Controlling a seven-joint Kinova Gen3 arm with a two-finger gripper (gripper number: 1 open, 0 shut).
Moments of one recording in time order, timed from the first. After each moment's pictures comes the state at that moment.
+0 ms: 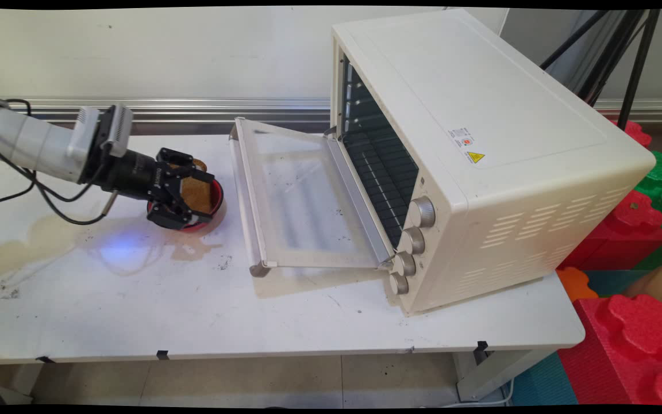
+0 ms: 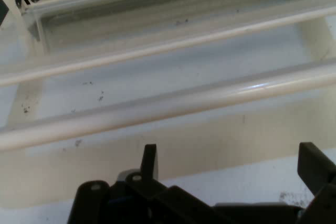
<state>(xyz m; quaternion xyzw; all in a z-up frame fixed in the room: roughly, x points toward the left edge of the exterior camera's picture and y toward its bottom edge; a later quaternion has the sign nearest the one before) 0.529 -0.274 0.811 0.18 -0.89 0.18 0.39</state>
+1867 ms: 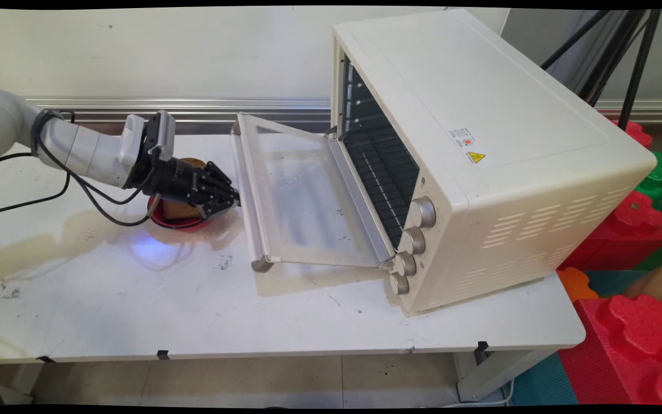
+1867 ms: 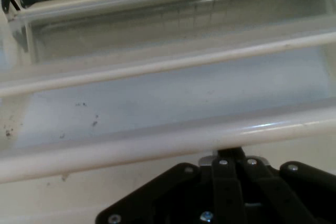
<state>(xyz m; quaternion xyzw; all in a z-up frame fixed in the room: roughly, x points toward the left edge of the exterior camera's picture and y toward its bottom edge) 0.487 -0.304 0.786 0.20 -0.88 0.17 0.40</state>
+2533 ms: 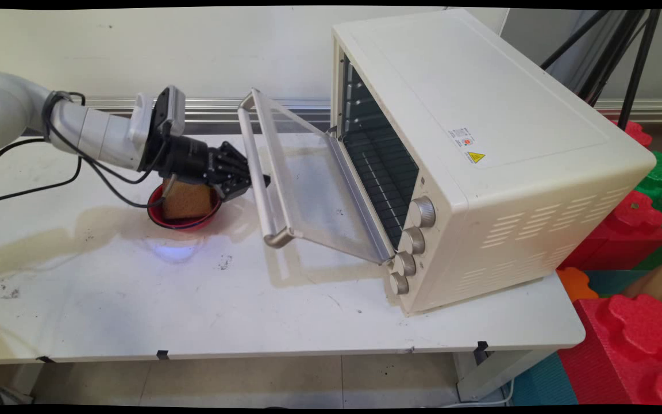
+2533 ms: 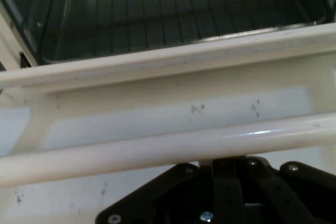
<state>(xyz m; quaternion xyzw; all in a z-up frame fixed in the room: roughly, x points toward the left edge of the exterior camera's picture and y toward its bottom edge) 0.463 -0.320 0.811 0.20 -0.86 0.18 0.44</state>
